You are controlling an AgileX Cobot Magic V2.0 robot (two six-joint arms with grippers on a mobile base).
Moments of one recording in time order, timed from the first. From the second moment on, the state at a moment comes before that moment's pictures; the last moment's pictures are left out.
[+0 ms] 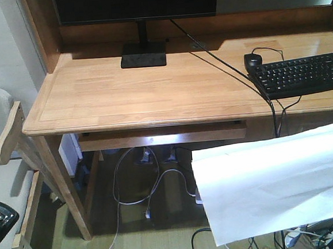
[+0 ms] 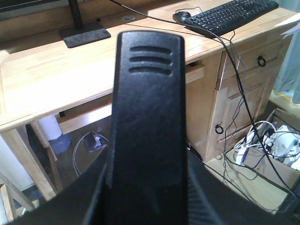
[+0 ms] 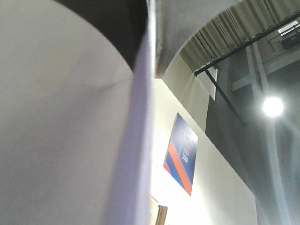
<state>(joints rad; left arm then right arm) -0.38 0.24 -0.50 -0.13 0.72 0.17 0.29 0.56 0.03 -0.34 -1.16 1.27</state>
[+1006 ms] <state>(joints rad) -0.38 0.24 -0.50 -0.13 0.72 0.17 0.29 0.56 0.03 -0.34 -1.16 1.27</state>
